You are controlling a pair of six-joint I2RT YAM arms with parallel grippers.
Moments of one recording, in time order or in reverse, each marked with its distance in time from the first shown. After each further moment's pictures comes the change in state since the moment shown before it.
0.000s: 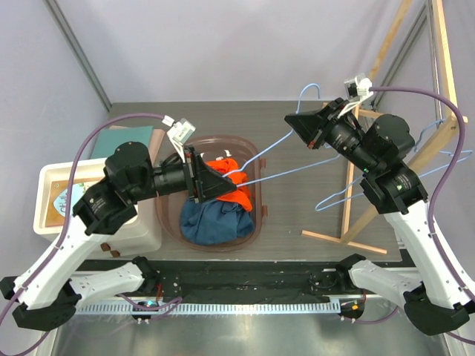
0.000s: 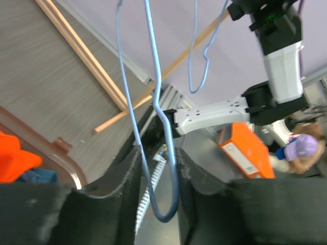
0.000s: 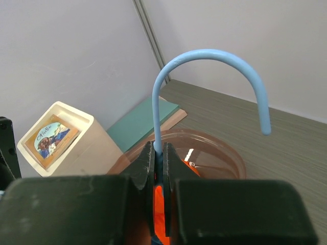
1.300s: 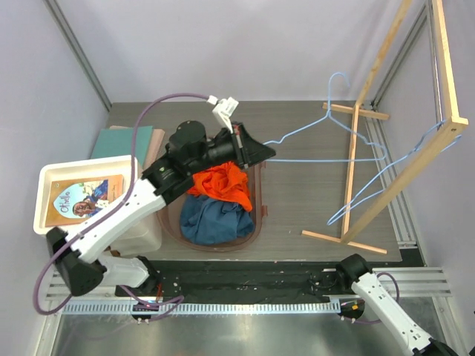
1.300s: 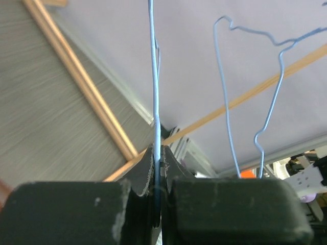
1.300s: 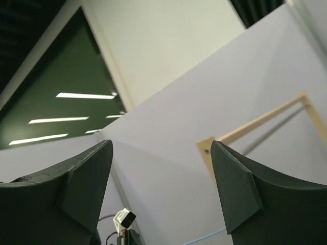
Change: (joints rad) left arm -0.005 0.290 -0.075 0.438 -0.121 -0.098; right arm 0.000 -0.695 0.069 0.057 0.520 -0.001
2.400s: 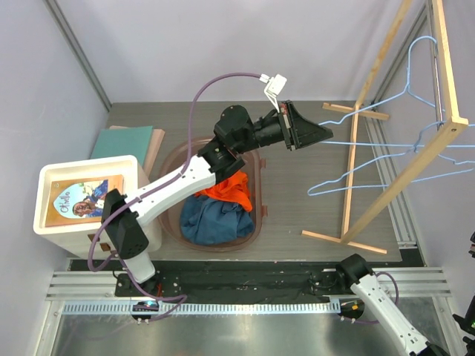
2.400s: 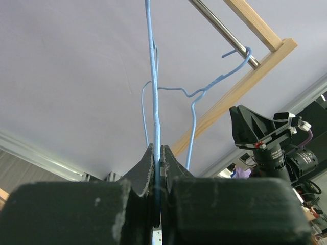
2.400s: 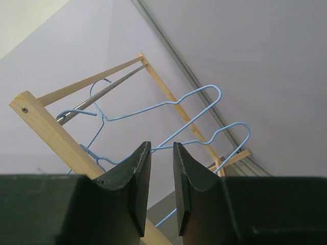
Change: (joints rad) left arm -0.104 0.483 0.375 0.489 0.164 -0.197; right arm 0.002 -0.153 -0.109 -0.332 0.598 -0.160
